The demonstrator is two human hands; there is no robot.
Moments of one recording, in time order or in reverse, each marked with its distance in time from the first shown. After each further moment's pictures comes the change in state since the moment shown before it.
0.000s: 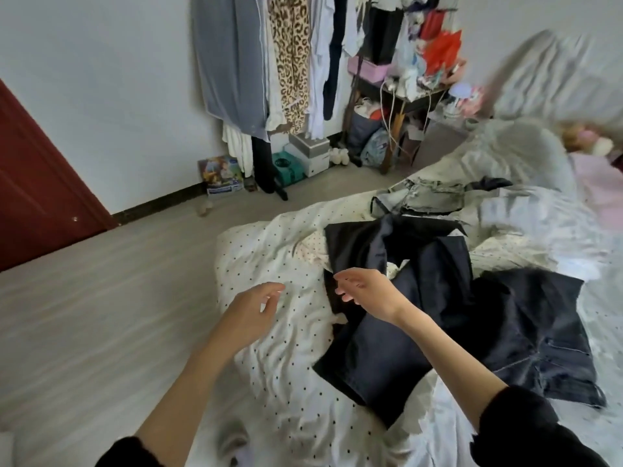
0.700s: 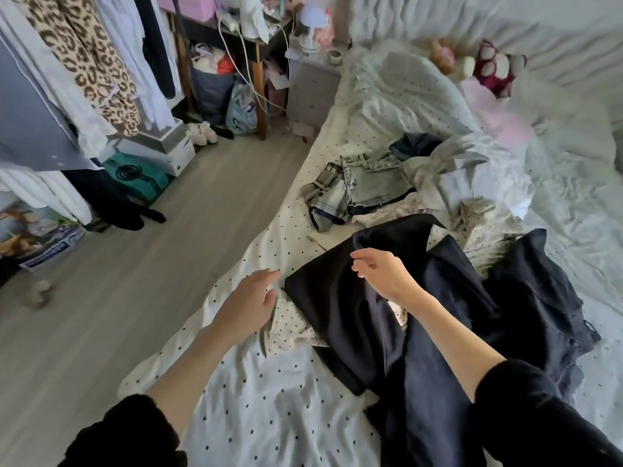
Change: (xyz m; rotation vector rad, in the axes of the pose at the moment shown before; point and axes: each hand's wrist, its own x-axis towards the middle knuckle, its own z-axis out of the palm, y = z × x) left_hand 0.415 -0.021 -0.020 0.284 -0.527 0.441; right_hand 0.264 0.031 -0.077 0.089 0.493 0.568
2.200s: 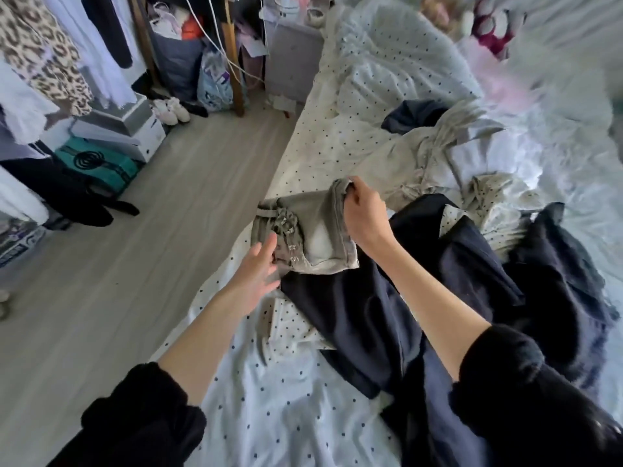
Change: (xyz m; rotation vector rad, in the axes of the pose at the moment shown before) left_hand 0.108 -0.017 0.022 -1.149 -0.076 -0.555; right_hand 0.096 -0.046 0.023 0.158 0.411 -0.105
